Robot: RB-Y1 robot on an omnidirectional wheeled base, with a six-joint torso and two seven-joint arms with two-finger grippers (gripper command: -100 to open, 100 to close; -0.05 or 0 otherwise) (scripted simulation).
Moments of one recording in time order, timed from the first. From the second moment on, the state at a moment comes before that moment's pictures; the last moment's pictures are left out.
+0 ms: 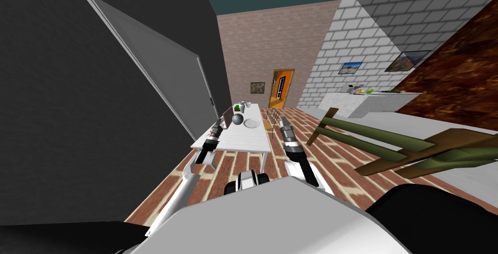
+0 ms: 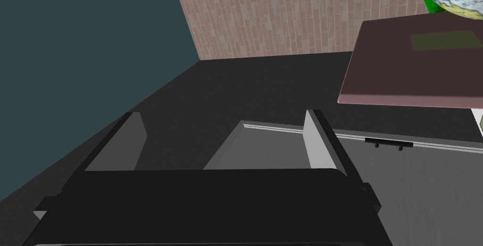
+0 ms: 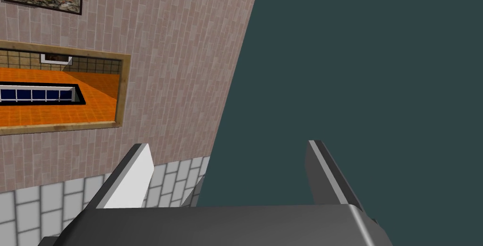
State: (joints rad) left arm -0.11 0.30 -0.14 -1.57 -0.02 -0.42 0.12; right arm 0.51 -0.02 -0.07 -2.25 0.12 -0.43 0.13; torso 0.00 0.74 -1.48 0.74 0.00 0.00
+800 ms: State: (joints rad) left arm -0.27 0.36 -0.19 -1.36 0.00 -0.36 0.11; right arm 0.51 -0.02 -0.07 -2.25 0.12 -0.43 0.13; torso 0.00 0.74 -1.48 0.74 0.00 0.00
